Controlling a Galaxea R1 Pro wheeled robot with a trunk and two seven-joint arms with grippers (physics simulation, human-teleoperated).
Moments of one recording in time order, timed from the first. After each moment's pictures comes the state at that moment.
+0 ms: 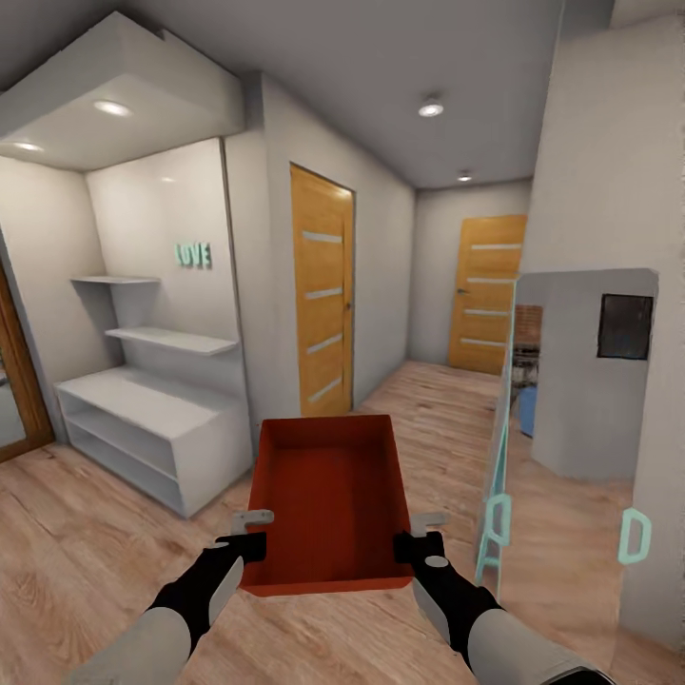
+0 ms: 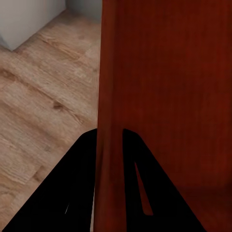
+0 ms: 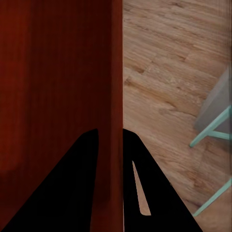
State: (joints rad) left arm -0.65 -0.06 0.00 -0.41 0.08 0.22 0.11; right arm -0.67 0.13 0.22 -0.27 -0.11 -0.04 -0.20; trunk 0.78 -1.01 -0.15
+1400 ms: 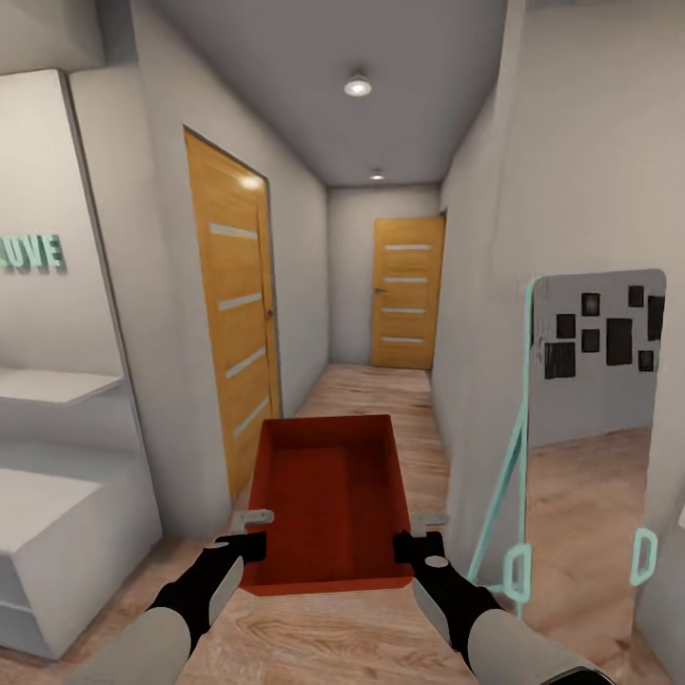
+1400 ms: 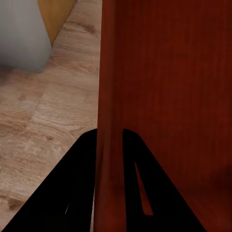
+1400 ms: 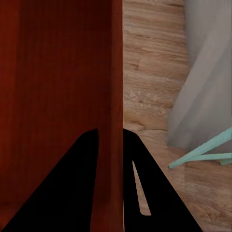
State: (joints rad) left arm -0.64 -0.06 0.00 -0.41 0.08 0.22 0.11; right arm -0.67 0.13 0.22 -0.27 -0.11 -0.04 -0.20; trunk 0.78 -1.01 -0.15
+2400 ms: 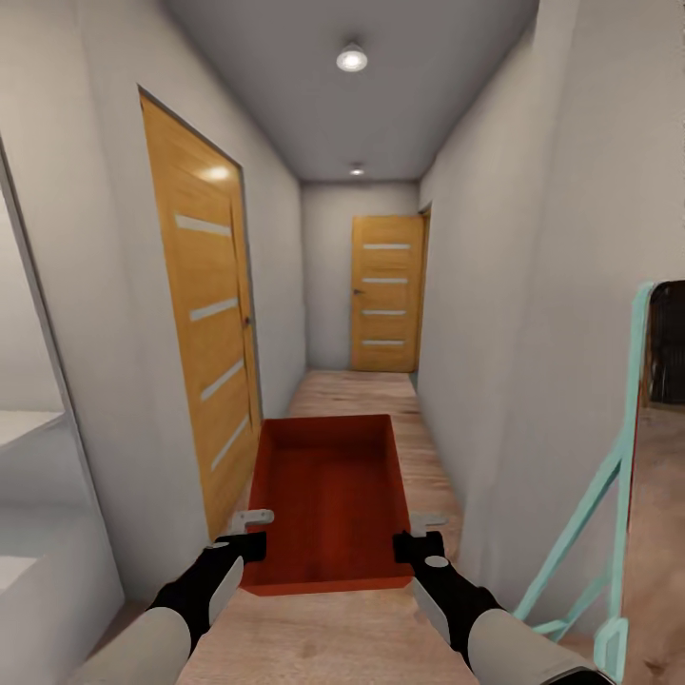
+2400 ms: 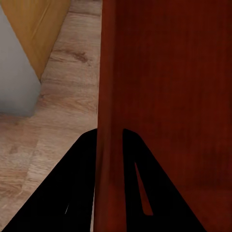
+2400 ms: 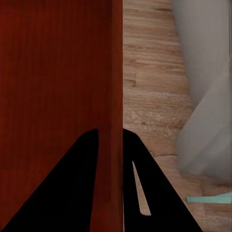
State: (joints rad) left arm -0.64 -0.06 0.00 -0.41 0.08 0.22 0.12; right arm -0.67 0.13 0.22 -0.27 -0.10 -0.04 -0.20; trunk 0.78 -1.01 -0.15
